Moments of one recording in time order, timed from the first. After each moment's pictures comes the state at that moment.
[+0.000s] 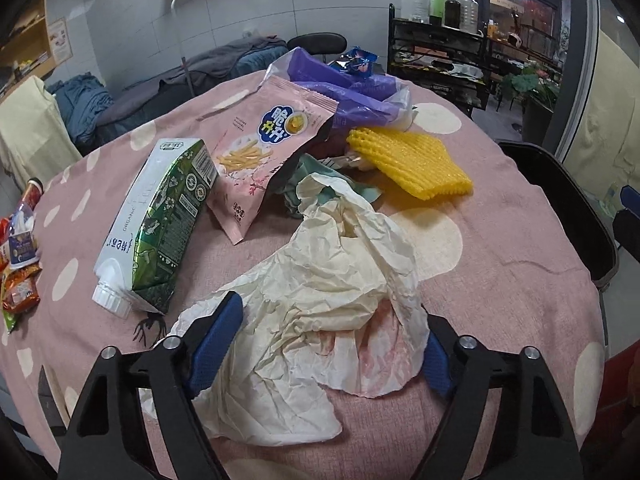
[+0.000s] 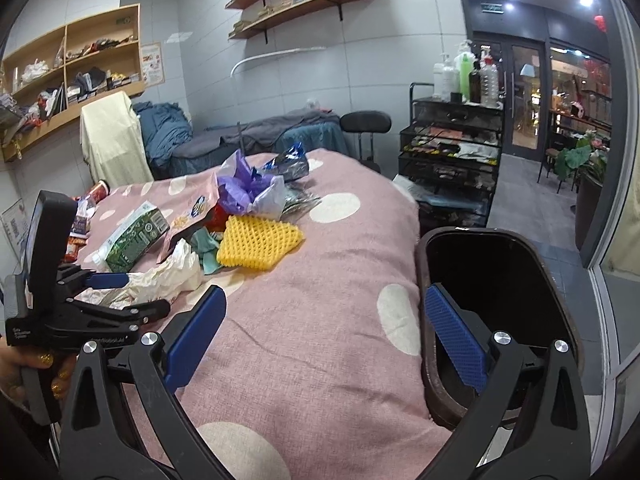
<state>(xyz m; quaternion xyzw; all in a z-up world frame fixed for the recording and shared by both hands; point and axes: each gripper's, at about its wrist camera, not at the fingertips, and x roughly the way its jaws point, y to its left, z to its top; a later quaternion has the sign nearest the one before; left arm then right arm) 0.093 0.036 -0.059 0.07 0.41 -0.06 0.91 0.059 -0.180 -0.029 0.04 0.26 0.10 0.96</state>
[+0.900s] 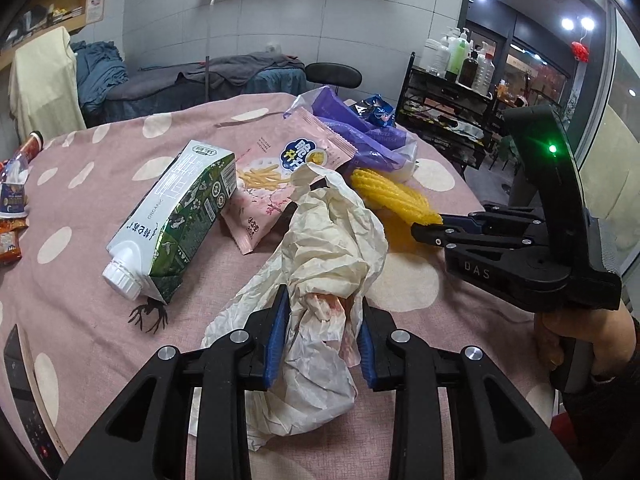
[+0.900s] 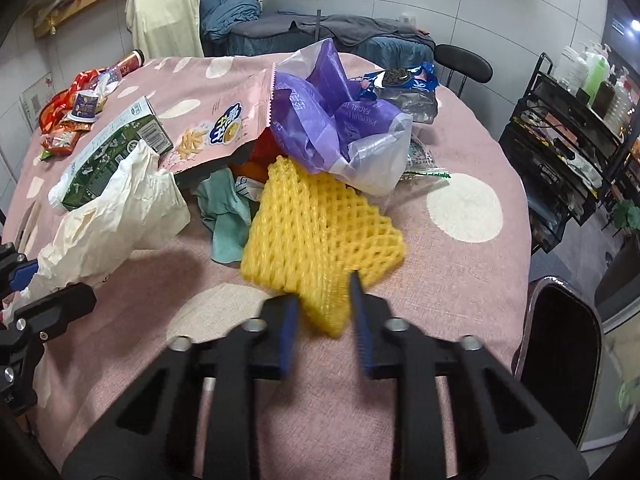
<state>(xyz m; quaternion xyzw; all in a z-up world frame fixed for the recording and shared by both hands) 0.083 0.056 -0.036 -0.04 0.37 -0.07 0.93 0.195 -0.074 -0.059 -0.12 0.41 0.21 0.88</state>
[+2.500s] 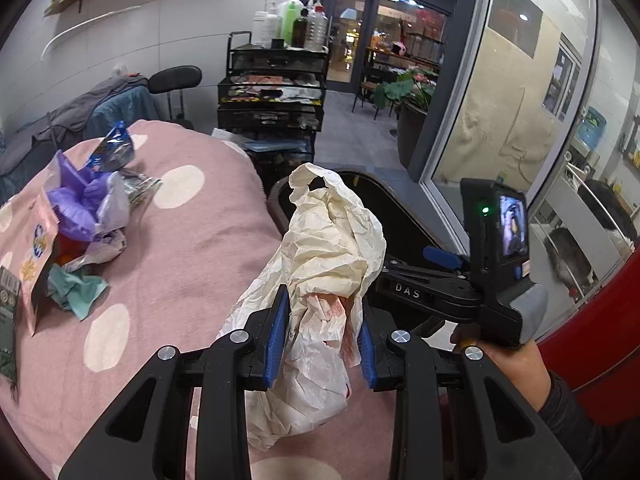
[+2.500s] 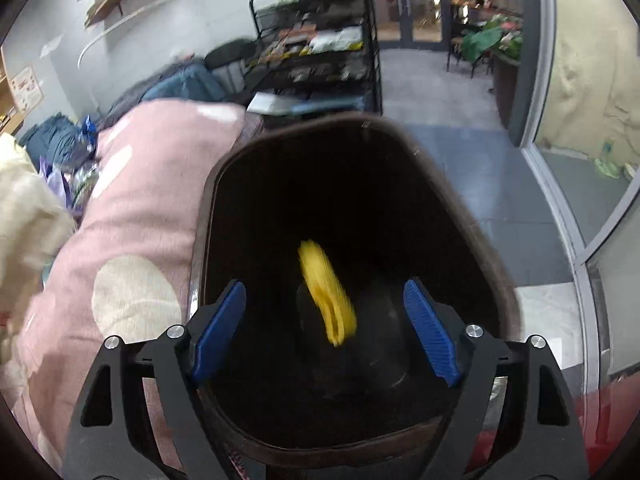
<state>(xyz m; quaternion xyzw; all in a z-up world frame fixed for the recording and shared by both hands) 0.097 -0.143 -0.022 0.05 0.38 -0.28 0.88 0.122 -0.334 -0.114 0.13 0.39 -0.08 0.91</state>
